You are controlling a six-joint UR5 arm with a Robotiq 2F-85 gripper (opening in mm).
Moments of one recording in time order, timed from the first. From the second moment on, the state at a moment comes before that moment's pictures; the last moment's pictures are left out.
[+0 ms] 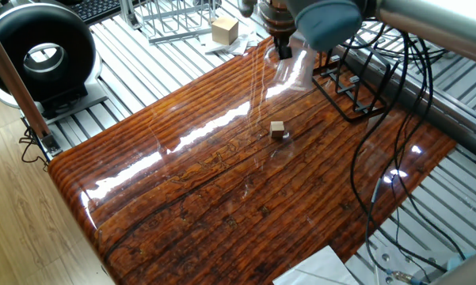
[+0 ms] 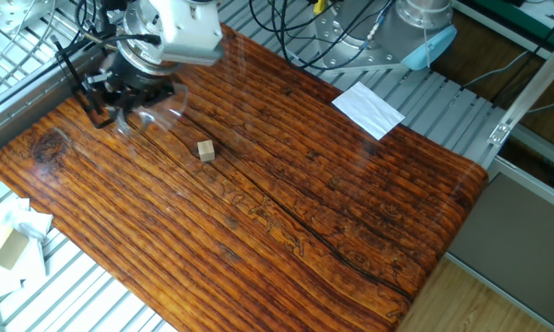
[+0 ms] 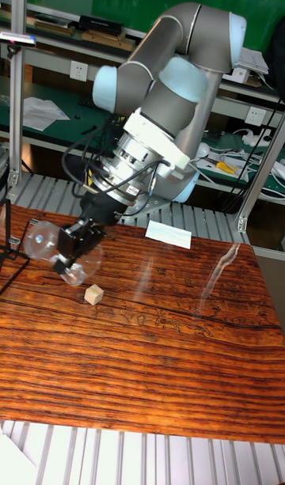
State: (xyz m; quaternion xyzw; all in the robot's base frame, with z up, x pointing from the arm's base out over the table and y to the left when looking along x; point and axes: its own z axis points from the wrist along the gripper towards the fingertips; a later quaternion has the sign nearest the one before) arm 0.583 -0.110 0.153 -0.44 0.87 -0.21 0.06
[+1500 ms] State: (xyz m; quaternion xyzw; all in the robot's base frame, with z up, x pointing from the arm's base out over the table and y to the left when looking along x) arm 0.572 0.058 0.147 -0.22 0.95 0.17 0.15
